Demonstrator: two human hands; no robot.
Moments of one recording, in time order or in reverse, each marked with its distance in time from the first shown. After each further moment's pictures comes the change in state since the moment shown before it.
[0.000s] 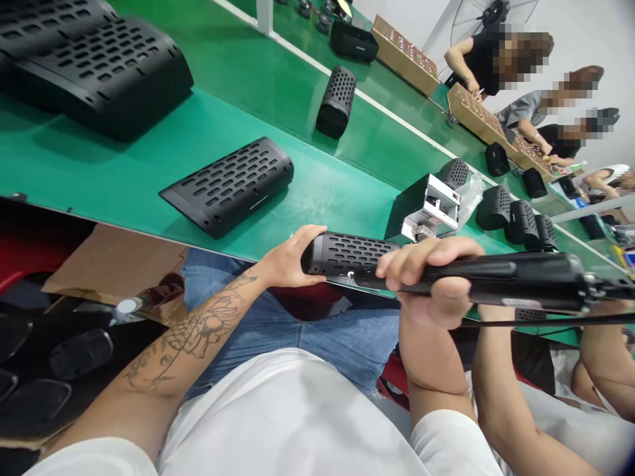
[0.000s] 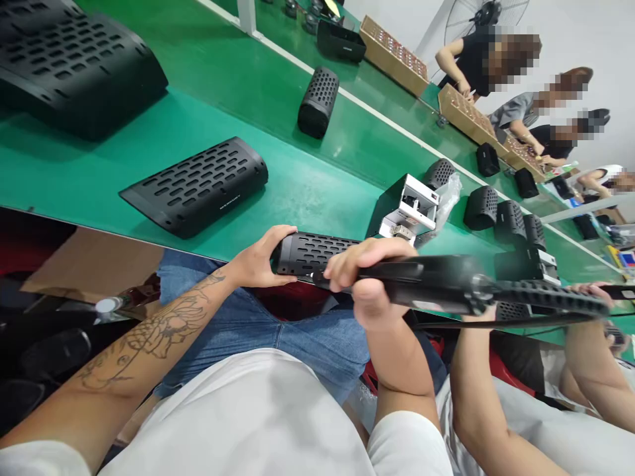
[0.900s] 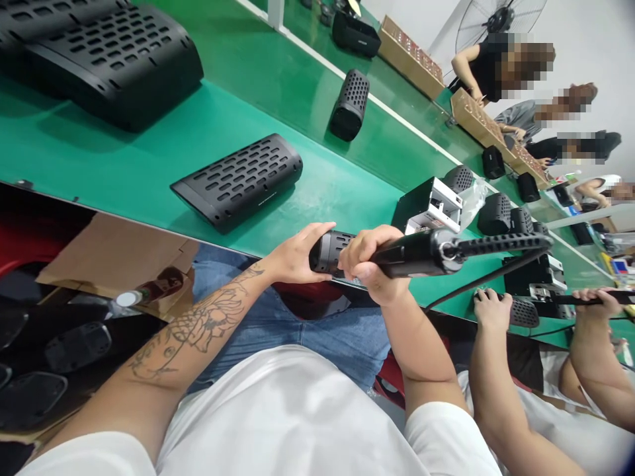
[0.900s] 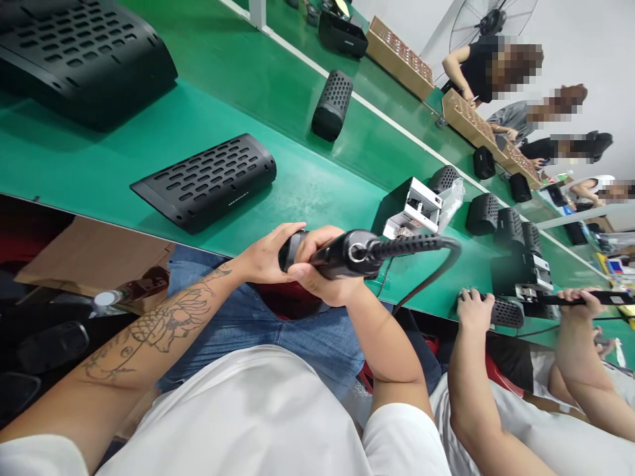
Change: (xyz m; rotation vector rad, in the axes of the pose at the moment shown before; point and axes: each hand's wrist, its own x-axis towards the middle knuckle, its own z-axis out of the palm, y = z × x) left_hand 0.006 0.000 0.002 -0.020 0.003 -0.073; right_hand -0.018 0.065 0.018 0.062 -0.339 0.355
